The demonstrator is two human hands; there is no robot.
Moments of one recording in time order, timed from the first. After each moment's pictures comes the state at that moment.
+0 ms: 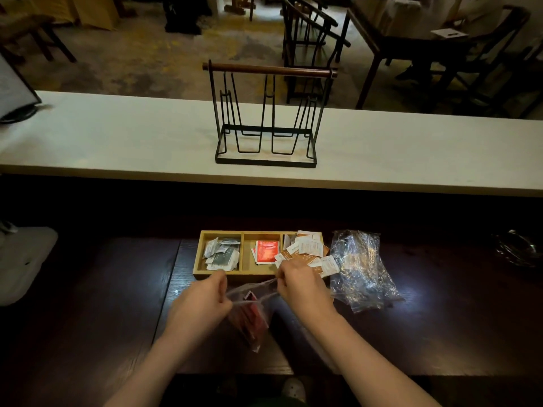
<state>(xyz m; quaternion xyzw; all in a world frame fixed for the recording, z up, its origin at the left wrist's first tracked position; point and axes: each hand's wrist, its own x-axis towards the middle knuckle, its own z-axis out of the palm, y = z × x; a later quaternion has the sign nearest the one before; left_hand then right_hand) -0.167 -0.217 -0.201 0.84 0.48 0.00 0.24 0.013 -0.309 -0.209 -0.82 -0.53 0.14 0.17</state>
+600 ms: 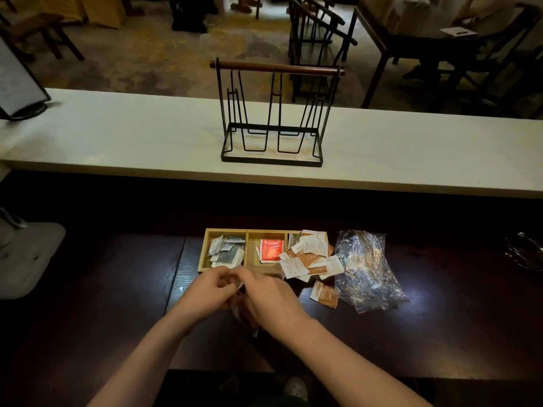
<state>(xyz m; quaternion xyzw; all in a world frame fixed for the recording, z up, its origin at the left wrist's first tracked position) -0.161 -0.204 -0.193 0.68 0.46 0.04 0.56 -0.037 -0.294 -0.199 -0.71 -0.66 0.19 0.16</state>
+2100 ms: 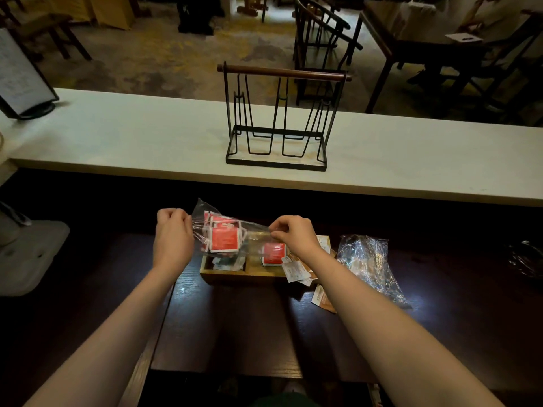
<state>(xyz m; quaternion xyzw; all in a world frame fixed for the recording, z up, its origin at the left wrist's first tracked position) -0.158 -0.110 -0.193 0.76 0.57 0.23 0.23 0.068 -0.211 -0.223 -0.78 -0.48 0.26 0.31</state>
